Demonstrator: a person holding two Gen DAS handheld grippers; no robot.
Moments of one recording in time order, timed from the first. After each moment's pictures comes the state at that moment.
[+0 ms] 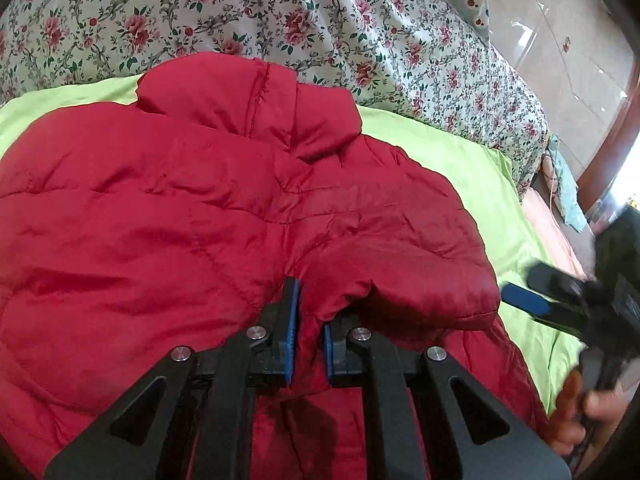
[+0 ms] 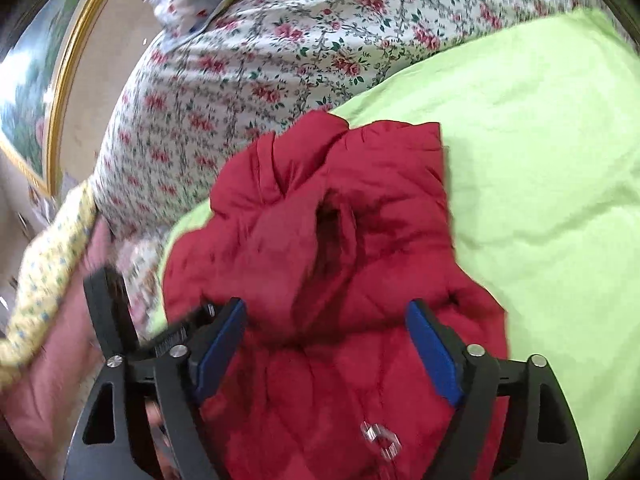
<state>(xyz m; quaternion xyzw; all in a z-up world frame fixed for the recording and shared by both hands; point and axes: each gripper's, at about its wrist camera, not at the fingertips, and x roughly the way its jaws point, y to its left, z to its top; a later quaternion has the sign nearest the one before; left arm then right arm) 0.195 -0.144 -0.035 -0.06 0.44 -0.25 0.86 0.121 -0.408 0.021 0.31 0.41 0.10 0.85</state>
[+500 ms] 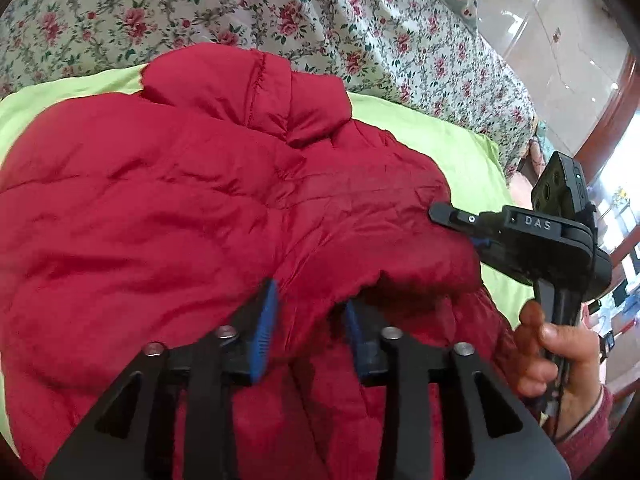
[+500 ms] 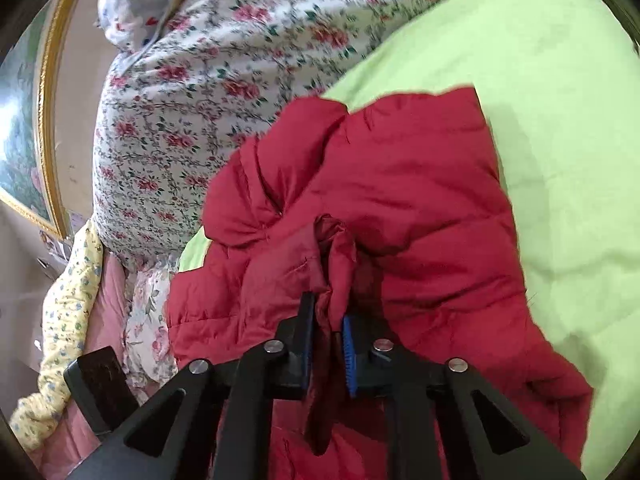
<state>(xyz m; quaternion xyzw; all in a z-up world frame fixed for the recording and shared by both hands) 0.180 -0.122 -0.026 -0.05 0.46 -0.28 0.84 0.169 -0.404 -0.003 0.35 0.41 0.11 0.83</state>
